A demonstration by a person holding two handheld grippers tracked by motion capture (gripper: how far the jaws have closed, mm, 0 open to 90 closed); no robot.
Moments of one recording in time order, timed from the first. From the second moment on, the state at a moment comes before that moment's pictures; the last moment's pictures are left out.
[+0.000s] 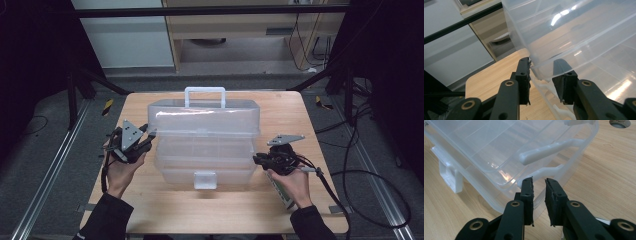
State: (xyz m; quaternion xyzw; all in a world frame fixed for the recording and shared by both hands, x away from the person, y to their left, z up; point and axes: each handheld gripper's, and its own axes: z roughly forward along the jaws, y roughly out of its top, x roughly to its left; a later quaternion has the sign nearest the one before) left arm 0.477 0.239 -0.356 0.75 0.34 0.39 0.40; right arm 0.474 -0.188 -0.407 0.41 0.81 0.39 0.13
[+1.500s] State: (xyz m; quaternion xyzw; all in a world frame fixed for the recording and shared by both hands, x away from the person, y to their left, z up) left arm 0.484 0.235 -0.350 0.75 0.35 0.40 0.39; right arm 0.473 -0.186 -0.409 0.43 0.80 0.40 0.14
